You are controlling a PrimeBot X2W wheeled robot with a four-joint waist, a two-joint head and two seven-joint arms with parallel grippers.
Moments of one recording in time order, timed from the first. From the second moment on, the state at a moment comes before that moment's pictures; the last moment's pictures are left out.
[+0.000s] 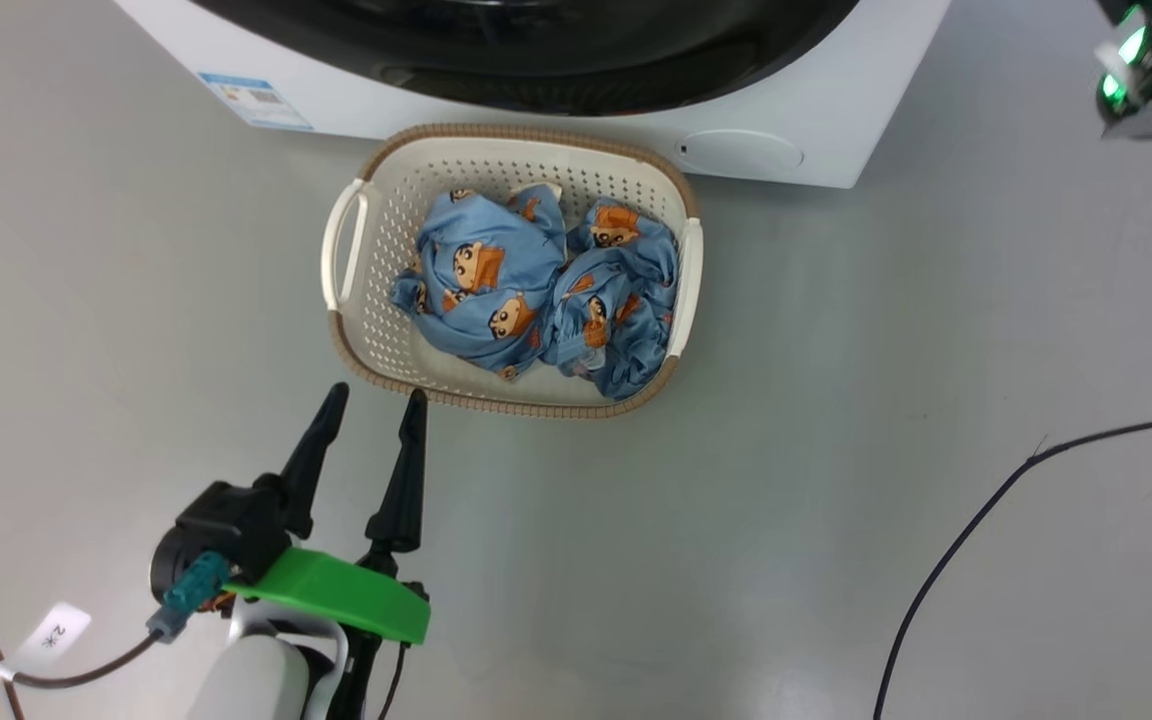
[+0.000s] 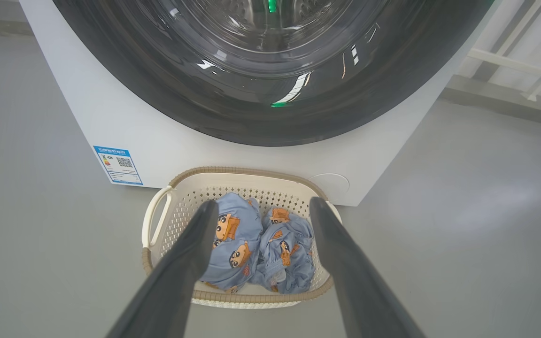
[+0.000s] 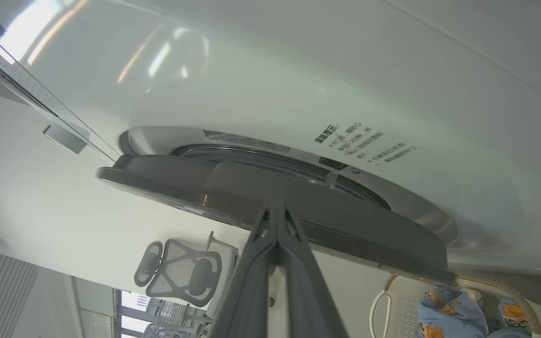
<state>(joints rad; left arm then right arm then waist) -0.28 0.04 -0.25 0.23 -0.34 -0.13 -0.26 -1.07 -0.41 0.26 0.57 1.65 0.13 0.42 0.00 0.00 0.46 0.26</state>
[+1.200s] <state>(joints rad) -0.36 0.03 -0.30 0.22 -0.40 -0.13 -0.26 -1.31 -0.39 0.31 0.68 1.56 0.13 0.50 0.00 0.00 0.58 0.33</state>
